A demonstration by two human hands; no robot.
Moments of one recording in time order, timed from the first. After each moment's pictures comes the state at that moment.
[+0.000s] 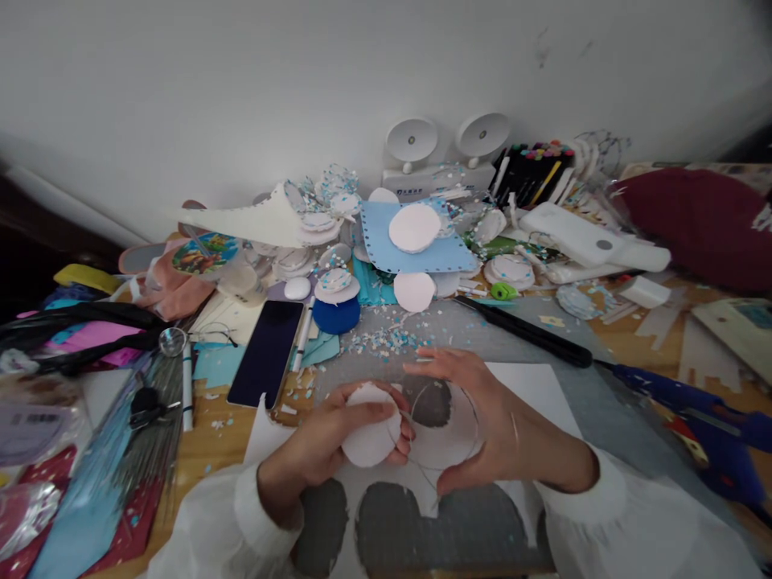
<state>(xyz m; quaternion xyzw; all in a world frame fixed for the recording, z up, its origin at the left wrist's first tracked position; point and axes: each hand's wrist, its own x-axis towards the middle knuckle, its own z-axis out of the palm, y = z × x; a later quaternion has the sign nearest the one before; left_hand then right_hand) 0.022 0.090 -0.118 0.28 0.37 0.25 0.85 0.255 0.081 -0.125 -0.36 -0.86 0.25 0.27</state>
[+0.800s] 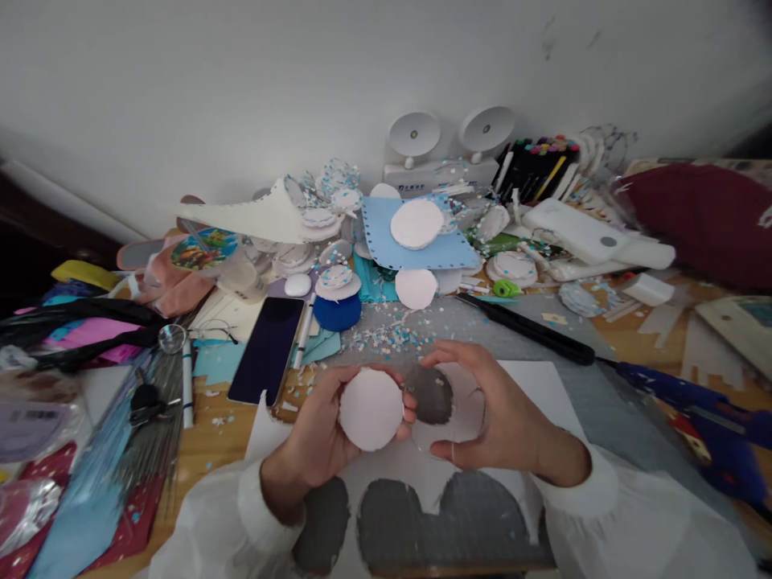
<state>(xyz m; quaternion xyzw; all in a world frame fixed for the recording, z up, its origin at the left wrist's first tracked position) 0.023 0.093 -0.117 0.14 0.28 0.32 0.89 0.252 0.079 -0.130 -0.43 -0.81 0.25 0.32</state>
